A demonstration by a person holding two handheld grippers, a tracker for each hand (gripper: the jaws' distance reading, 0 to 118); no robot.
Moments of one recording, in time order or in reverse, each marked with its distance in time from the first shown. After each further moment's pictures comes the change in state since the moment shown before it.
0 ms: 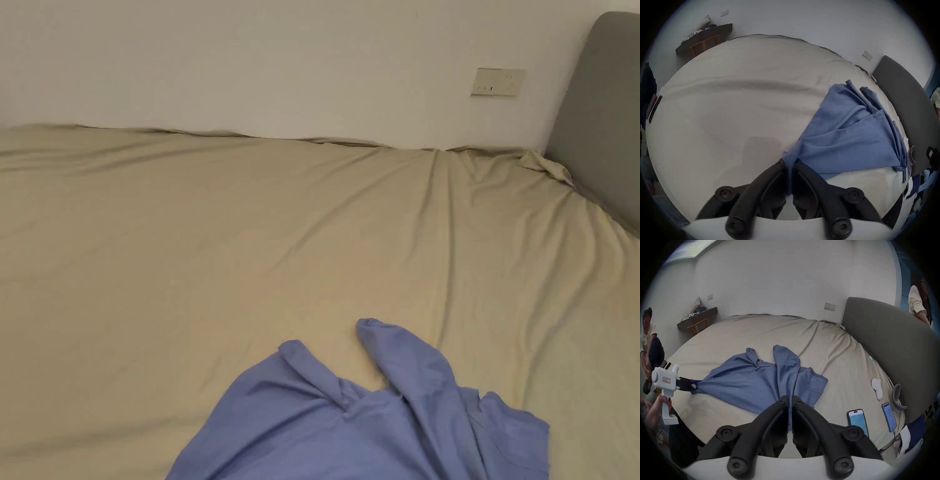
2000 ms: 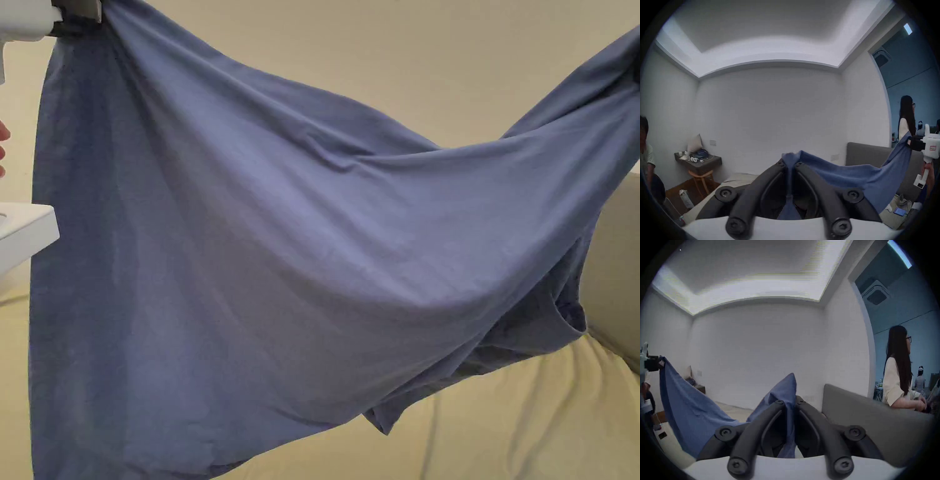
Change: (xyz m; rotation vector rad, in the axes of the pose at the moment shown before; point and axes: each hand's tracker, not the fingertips) left arm 0.137 0.305 0.450 1.073 -0.092 -0.301; right arm 0.117 0.354 0.212 0.788 -0.142 -0.094
